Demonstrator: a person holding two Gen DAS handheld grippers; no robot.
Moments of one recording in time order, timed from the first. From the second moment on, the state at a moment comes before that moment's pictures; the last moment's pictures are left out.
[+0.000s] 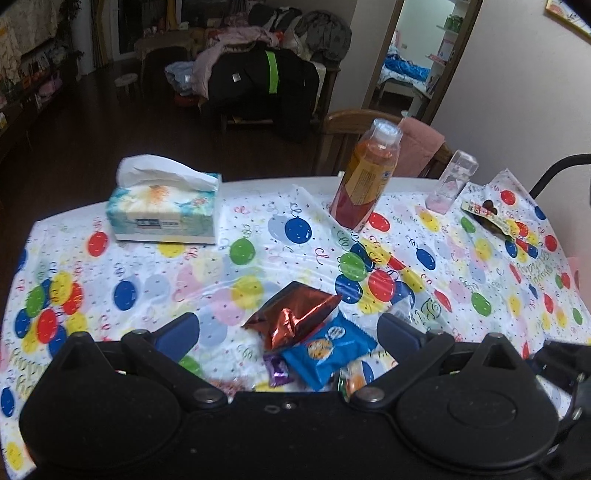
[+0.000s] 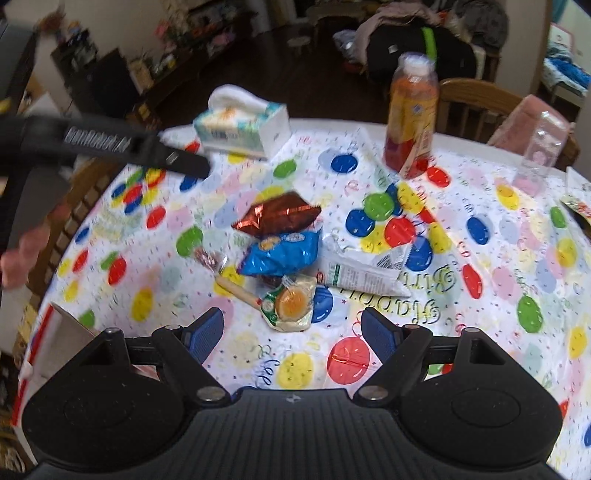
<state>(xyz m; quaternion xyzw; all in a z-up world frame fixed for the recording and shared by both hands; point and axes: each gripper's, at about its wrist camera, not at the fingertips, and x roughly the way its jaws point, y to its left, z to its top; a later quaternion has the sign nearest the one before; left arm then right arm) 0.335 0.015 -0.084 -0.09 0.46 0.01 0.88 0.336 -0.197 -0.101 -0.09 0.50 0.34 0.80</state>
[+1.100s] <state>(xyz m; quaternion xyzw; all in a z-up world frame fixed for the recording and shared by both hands) 0.439 0.013 -0.213 -0.07 0.58 -0.06 0.81 0.393 -0.150 -0.226 -0.08 0.56 0.36 0.74</state>
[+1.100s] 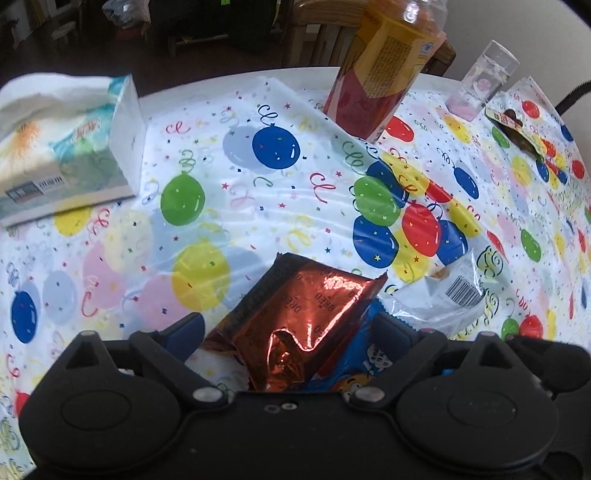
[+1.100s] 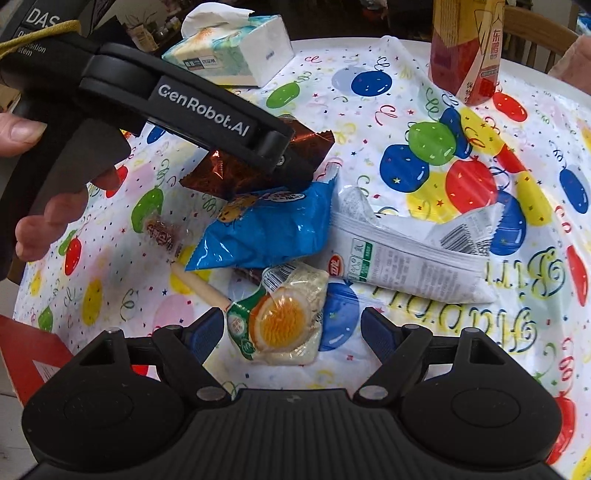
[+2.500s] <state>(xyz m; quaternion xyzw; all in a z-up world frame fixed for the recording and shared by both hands) 0.331 0.044 -0.101 -0.11 0.51 -0.04 0.85 0.316 -0.198 -0.115 -0.06 0.53 0.32 0.79</state>
